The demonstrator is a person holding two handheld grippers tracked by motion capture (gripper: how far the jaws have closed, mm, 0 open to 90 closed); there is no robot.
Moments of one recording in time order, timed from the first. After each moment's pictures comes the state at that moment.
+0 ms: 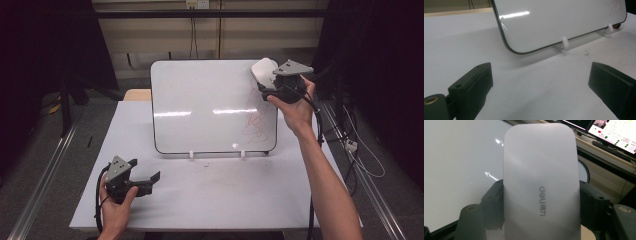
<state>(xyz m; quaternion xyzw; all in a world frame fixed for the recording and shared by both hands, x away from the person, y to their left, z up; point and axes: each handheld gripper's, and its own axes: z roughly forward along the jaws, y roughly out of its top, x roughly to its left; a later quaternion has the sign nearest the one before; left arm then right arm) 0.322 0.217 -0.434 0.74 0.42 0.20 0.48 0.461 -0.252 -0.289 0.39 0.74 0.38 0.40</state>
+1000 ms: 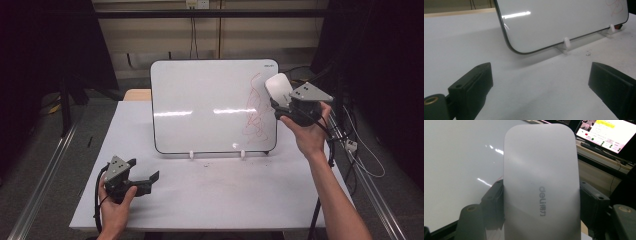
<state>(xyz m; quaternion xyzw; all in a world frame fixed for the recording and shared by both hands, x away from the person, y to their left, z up) 0.324 0.219 -0.435 0.74 0.42 0.20 0.48 0.402 -0.271 -0.312 0.40 0.71 0.39 0.43</state>
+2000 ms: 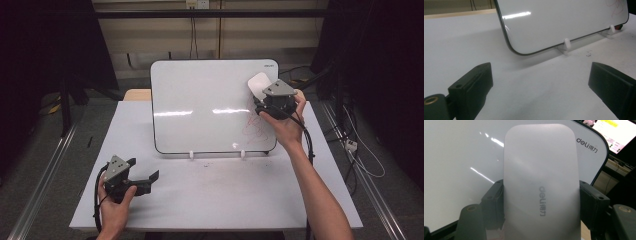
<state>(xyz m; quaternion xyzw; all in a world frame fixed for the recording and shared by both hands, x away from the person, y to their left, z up) 0.324 0.219 -0.433 0.74 0.42 0.21 0.48 0.450 -0.231 -0.334 0.39 0.73 0.34 0.44</state>
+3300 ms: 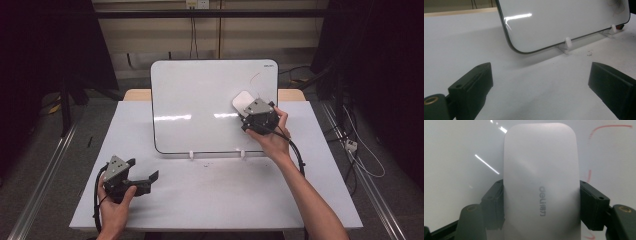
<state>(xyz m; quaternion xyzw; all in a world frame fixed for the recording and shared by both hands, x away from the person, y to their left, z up) 0.323 0.221 -0.434 0.74 0.42 0.21 0.48 0.435 -0.192 -0.377 0.34 0.78 0.30 0.43</state>
